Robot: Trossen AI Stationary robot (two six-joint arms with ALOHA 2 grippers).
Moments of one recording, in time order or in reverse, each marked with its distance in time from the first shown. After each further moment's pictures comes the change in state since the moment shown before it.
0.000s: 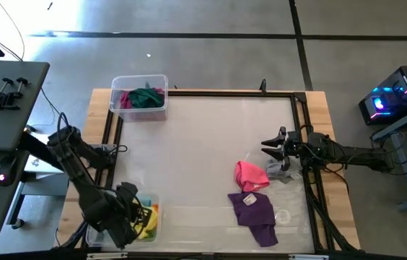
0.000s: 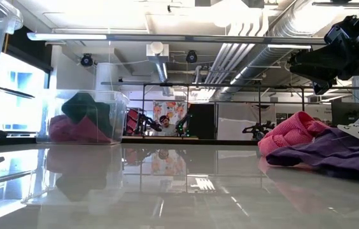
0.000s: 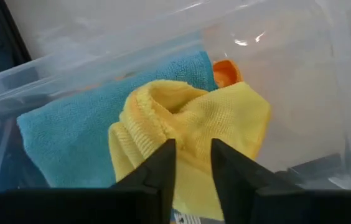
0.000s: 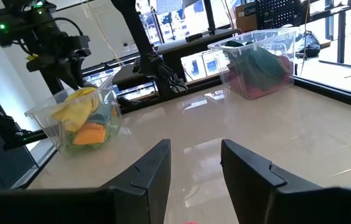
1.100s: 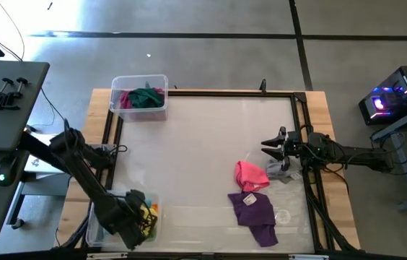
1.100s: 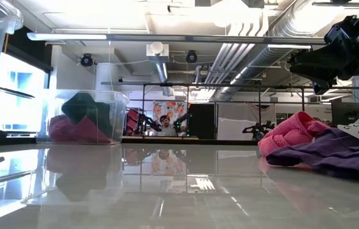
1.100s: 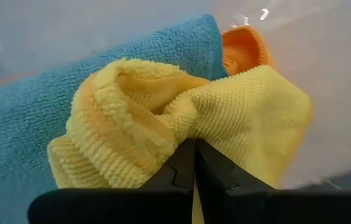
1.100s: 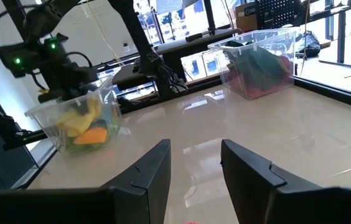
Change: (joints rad) left arm 0.000 0.026 -0.257 0.325 0.055 0.039; right arm 0.000 0.000 0.000 0.000 0.000 0.000
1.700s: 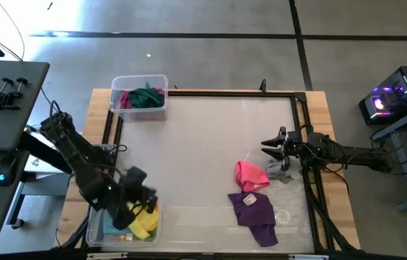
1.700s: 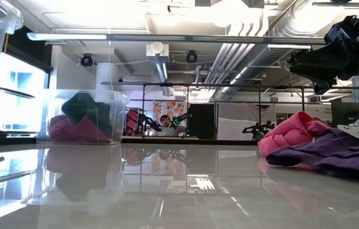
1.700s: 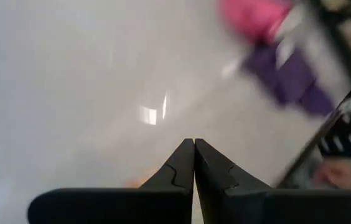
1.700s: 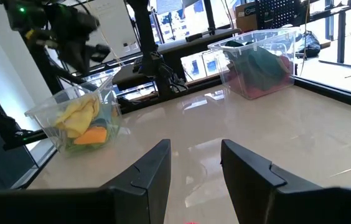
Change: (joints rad) left arm 0.079 -0.260 0.001 0.022 -0.561 0.334; right arm 0.000 0.000 0.000 0.000 0.000 0.000
